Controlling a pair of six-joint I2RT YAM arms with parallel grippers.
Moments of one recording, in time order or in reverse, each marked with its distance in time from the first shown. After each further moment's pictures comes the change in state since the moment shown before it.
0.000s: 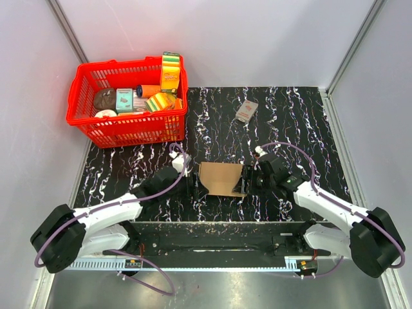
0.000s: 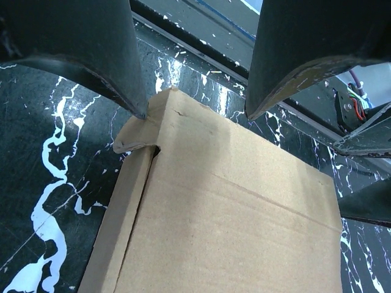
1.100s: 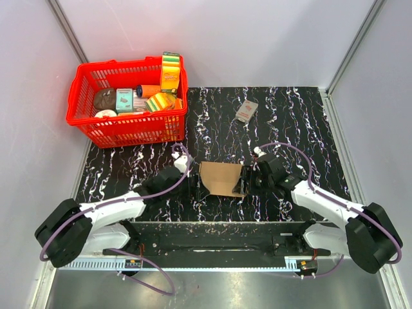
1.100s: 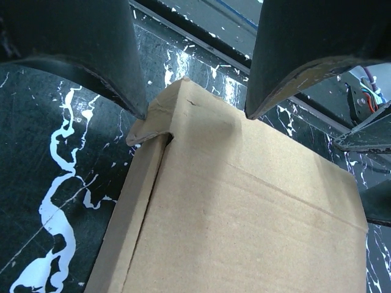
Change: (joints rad) left arm 0.000 0.062 0.006 0.013 -0.003 0.011; right arm 0.000 0.039 -0.010 0.031 0.022 -0.019
